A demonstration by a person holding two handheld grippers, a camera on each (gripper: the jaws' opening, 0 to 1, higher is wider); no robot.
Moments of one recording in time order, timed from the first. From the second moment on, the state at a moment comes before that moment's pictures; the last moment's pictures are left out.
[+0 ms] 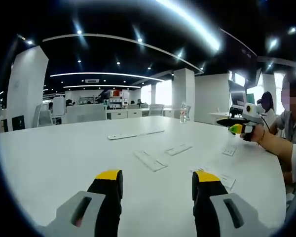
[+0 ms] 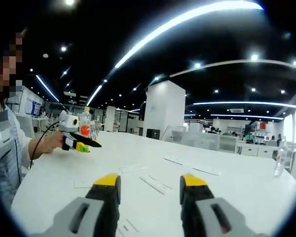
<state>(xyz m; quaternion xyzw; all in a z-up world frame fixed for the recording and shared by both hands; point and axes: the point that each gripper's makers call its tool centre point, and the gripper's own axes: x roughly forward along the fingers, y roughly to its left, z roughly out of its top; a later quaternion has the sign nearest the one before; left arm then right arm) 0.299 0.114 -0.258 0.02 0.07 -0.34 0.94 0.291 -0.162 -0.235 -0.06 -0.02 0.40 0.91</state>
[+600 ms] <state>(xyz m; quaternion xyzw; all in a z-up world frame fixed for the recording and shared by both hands) 0.297 0.111 -0.260 0.02 0.07 -0.34 0.94 0.293 -0.168 -0.238 -0.08 -0.02 0.39 0.92</state>
